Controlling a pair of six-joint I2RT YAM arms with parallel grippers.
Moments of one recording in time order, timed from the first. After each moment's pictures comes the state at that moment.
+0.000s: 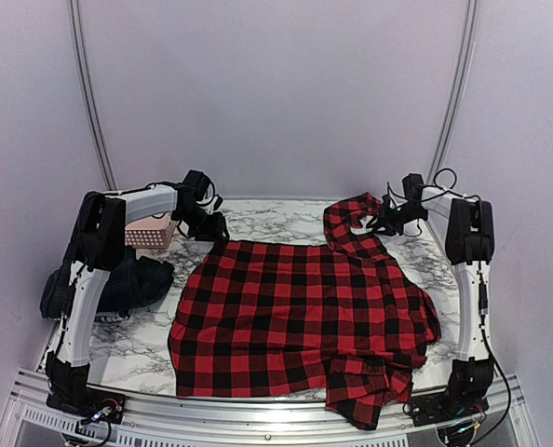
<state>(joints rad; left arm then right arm) -0.38 2.45 2.04 -0.65 0.28 -0.24 -0.04 2.52 2.13 -0.72 -0.60 0.30</state>
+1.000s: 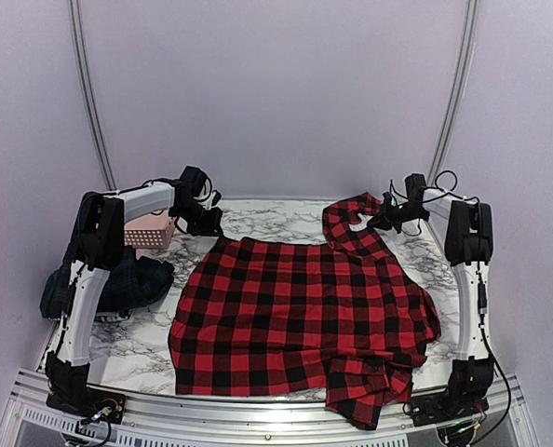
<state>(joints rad) -0.35 2.47 2.09 -0.67 0.32 -0.23 -0.05 2.57 2.17 -0.66 -0.75 0.37</state>
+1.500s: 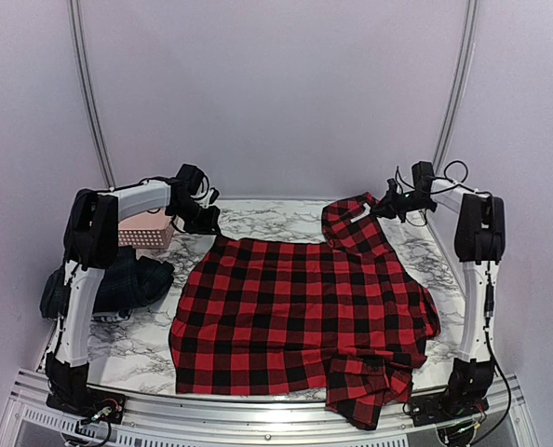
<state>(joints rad) -0.35 2.42 2.03 -0.65 0.31 -0.21 -0.06 2.44 2.10 -0.62 -0.80 0.40</state>
